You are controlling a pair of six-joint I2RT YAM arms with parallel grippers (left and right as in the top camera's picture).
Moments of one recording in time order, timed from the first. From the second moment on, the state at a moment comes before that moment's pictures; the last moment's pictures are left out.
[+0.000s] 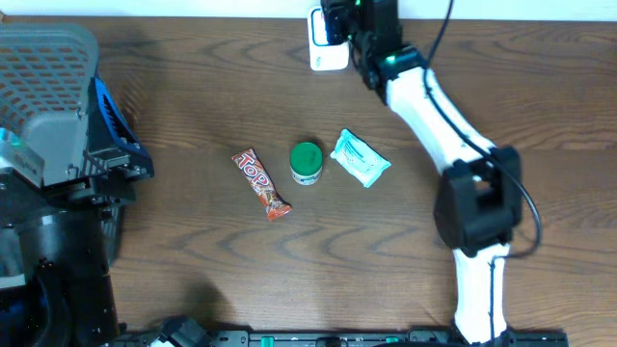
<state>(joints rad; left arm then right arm) -0.68 0.78 1.46 -0.40 -0.87 0.09 0.38 2.27 1.92 0.05 0.00 0.14</state>
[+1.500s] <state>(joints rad) -0.68 0.78 1.46 -0.40 -0.87 0.09 -0.17 2.08 1.92 -0.98 0.51 0.18</state>
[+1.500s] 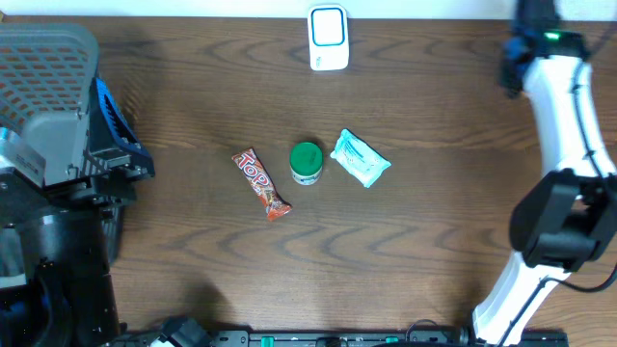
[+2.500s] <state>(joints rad) -0.68 0.78 1.46 -0.40 -0.87 0.09 -0.48 2.01 1.91 -1.13 0.08 0.33</state>
